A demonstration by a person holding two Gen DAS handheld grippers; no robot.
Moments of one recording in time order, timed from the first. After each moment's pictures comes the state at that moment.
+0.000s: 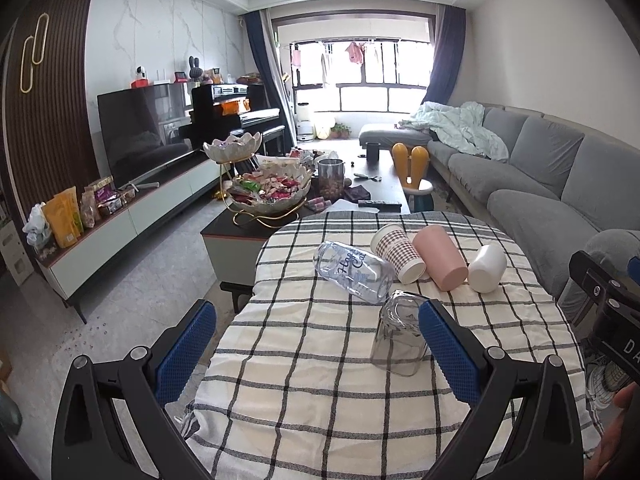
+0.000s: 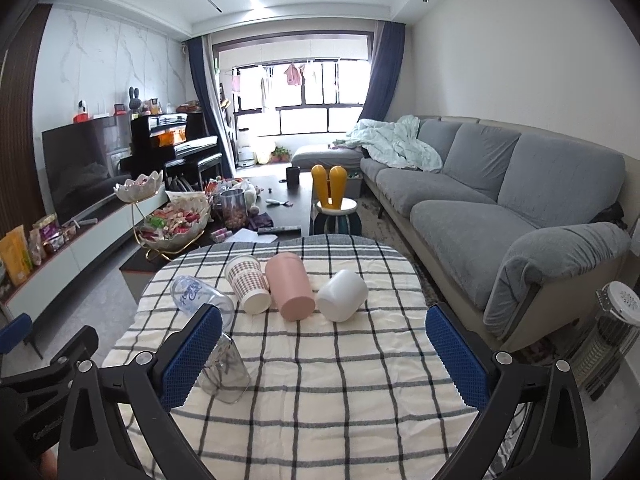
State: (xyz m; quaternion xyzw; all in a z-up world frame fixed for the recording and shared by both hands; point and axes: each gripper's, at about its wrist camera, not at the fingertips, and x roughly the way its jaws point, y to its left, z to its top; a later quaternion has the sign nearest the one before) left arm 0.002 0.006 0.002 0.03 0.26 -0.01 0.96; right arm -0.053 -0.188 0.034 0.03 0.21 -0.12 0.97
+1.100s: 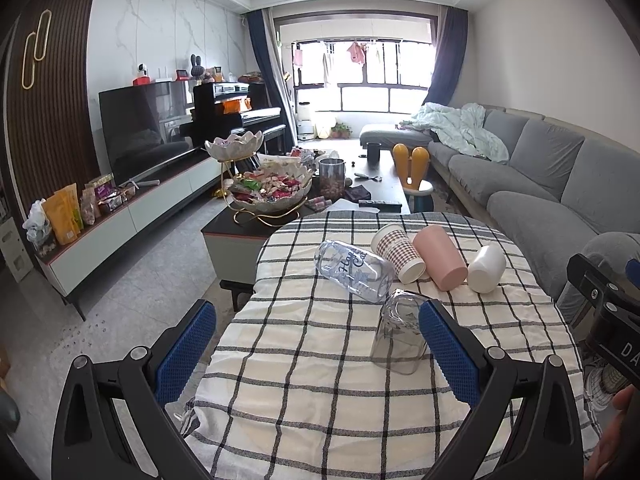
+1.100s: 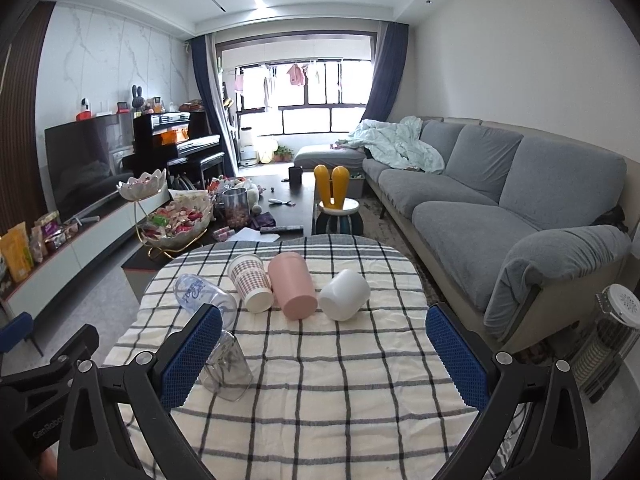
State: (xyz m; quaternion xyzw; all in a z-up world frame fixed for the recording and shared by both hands) left arm -0.001 0.006 0.004 0.02 0.26 -0.01 0.96; right arm -0.055 -0.185 0.037 0.03 0.21 -0.12 0.97
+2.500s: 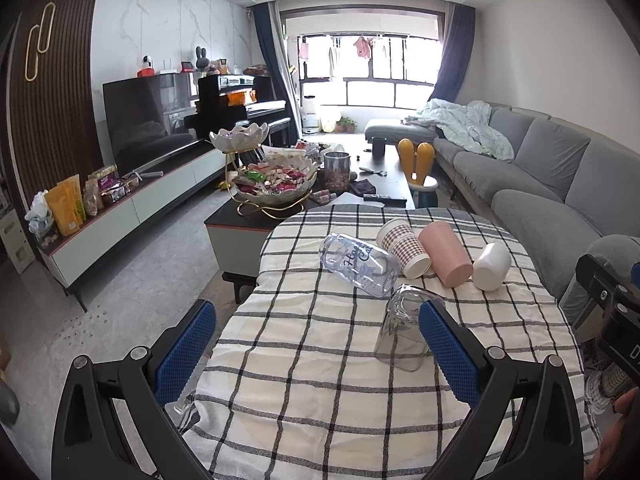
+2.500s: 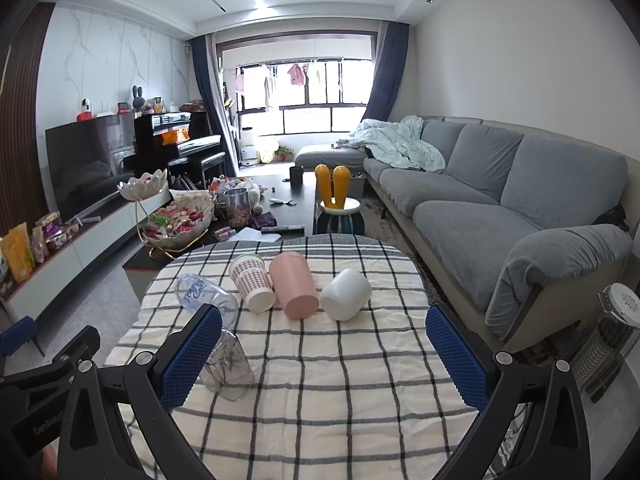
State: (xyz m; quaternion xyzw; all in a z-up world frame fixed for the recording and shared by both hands) left arm 0.009 0.008 -0.005 0.02 0.28 0.00 0.96; right arm -0.056 -0.183 0.036 0.03 0.22 -0.12 0.97
